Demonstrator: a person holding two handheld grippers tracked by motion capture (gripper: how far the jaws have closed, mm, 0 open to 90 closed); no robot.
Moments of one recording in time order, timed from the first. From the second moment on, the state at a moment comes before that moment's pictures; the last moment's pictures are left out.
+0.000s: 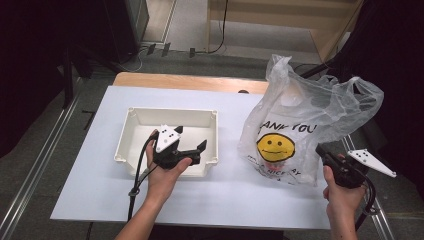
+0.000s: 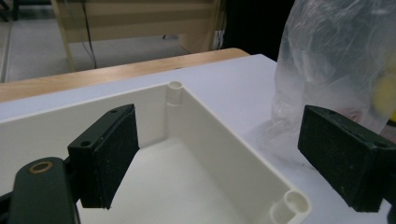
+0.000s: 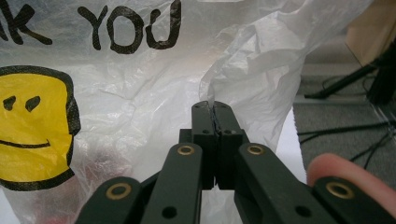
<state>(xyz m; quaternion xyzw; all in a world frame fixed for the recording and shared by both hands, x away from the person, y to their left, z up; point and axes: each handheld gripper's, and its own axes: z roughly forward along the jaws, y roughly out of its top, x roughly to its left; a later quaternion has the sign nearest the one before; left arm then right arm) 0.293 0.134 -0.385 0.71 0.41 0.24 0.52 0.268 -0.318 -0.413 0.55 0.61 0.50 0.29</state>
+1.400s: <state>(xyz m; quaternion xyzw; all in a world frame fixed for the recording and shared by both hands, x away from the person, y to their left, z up) 0.308 0.042 -0.355 0.76 0.32 0.14 0.55 0.232 -0.297 -0.403 0.46 0.65 0.53 0.29</state>
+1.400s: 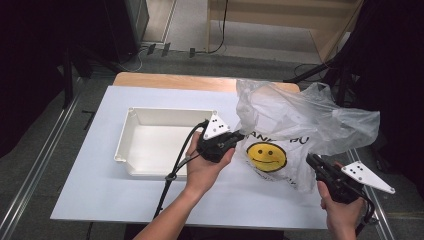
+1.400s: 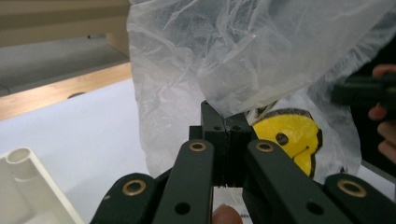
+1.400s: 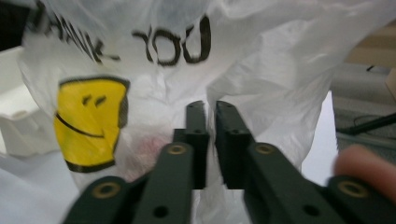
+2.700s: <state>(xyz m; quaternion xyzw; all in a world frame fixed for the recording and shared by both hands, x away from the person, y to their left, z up) 0.298 0.041 -0.424 0.79 0.38 0.09 0.46 0.303 -0.290 -0.389 0.54 0.62 0.50 0.27</state>
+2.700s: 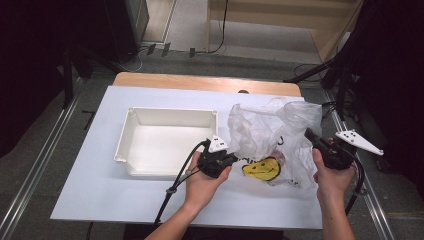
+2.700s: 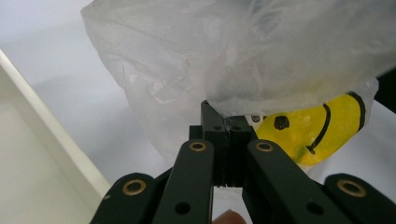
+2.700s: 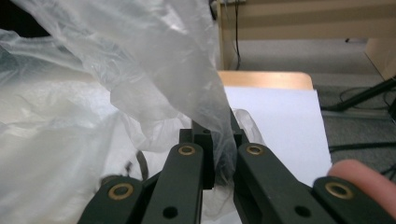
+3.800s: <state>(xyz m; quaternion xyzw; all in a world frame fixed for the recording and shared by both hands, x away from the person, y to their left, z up) 0.250 0.024 -0.471 0.81 0.37 0.11 0.44 0.323 -0.306 -0.477 0.59 0.65 0.40 0.25</state>
